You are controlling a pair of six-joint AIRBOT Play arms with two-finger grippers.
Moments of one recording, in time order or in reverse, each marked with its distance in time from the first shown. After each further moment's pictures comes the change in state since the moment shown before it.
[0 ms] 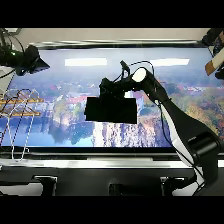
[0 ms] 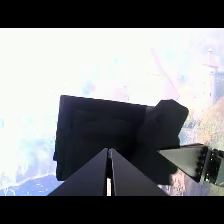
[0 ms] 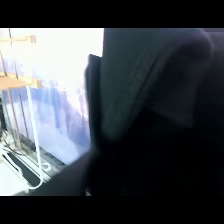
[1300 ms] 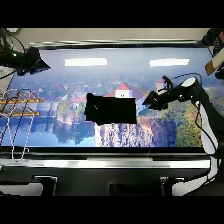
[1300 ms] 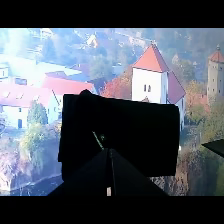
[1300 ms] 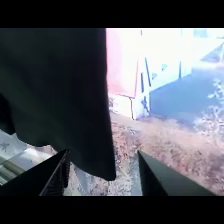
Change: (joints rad) left arm 0.000 -0.006 -0.005 0.000 0.000 0.038; right arm -0.529 0.017 -0.293 -0.054 0.304 -0.462
